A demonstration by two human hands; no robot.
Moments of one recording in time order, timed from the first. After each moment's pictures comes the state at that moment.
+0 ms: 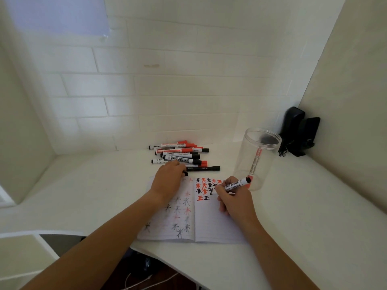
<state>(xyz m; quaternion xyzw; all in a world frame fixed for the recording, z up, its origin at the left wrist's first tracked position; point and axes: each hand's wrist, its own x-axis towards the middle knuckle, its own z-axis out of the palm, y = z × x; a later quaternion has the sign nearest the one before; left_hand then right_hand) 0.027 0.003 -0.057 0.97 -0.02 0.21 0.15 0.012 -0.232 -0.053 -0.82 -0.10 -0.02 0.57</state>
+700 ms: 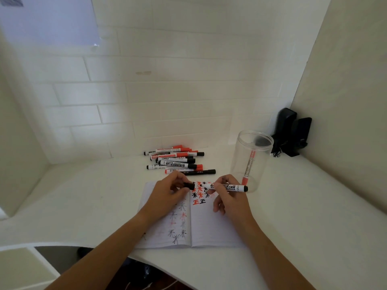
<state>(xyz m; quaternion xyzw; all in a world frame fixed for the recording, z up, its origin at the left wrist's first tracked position) -0.016 -0.012 -0.051 0.85 -0.08 0.17 0.49 0.010 -0.230 -0.041 -0.73 -0.14 0.00 0.67</state>
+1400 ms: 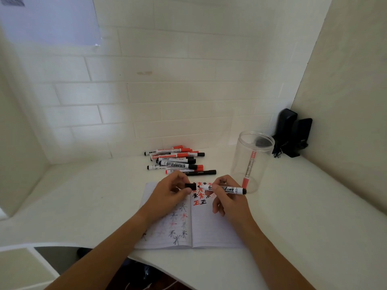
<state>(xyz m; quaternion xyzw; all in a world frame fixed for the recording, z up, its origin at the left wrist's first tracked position) -0.022 -0.012 -0.044 0.82 -0.08 0.13 0.55 0.009 -0.229 -0.044 -0.73 -0.19 -0.01 0.66</state>
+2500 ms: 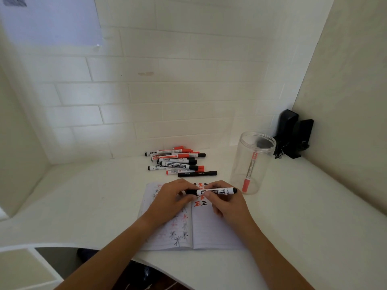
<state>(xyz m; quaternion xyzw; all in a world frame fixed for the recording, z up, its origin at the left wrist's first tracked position) -0.017 -0.016 -0.054 0.88 -0.17 0.19 0.41 0.006 -0.228 -0.045 -0.74 -0.21 0.02 0.64</state>
